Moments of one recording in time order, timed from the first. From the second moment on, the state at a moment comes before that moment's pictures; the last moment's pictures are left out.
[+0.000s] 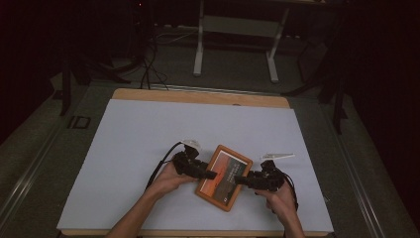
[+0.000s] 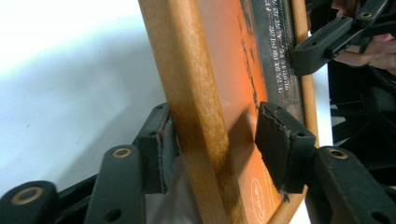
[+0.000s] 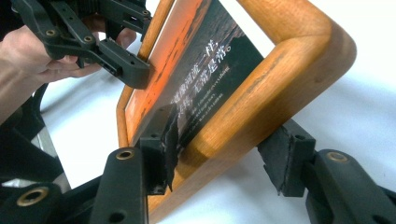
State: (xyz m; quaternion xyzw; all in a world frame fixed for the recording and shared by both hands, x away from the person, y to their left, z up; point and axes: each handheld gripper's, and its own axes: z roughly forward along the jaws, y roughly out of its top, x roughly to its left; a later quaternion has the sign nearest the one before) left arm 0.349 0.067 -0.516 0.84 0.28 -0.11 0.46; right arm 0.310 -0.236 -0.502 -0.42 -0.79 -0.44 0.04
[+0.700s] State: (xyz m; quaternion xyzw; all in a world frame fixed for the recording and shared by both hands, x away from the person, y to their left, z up) left arm 0.309 0.098 -0.497 0.82 0.29 -0.07 0.49; right arm 0.312 -0.216 -0.468 -0.35 -0.80 -0.48 0.05
